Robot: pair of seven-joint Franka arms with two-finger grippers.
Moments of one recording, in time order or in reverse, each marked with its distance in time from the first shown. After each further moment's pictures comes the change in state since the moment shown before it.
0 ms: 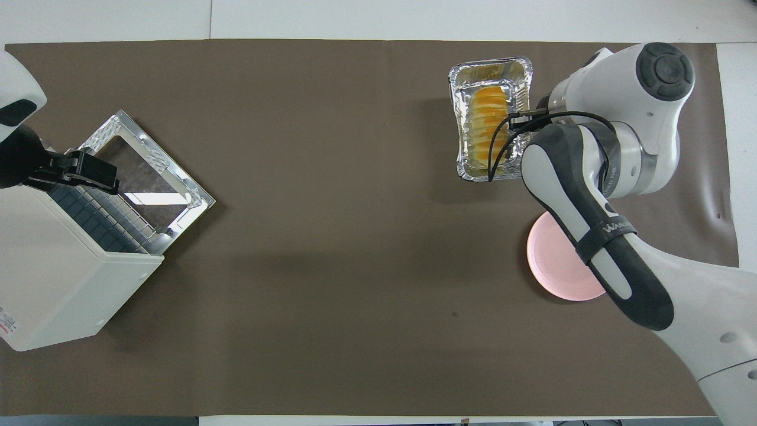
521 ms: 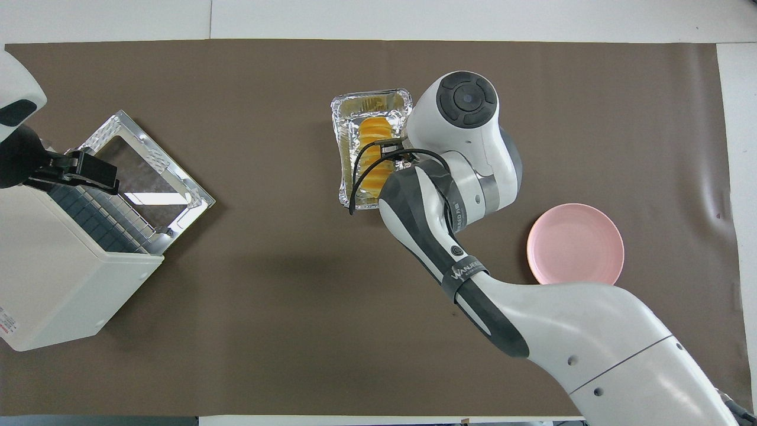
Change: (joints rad) left arm 0.000 0.000 0.000 0.000 0.000 0.000 0.000; right arm 0.241 0.153 0.000 0.157 -0.001 -0.049 0.236
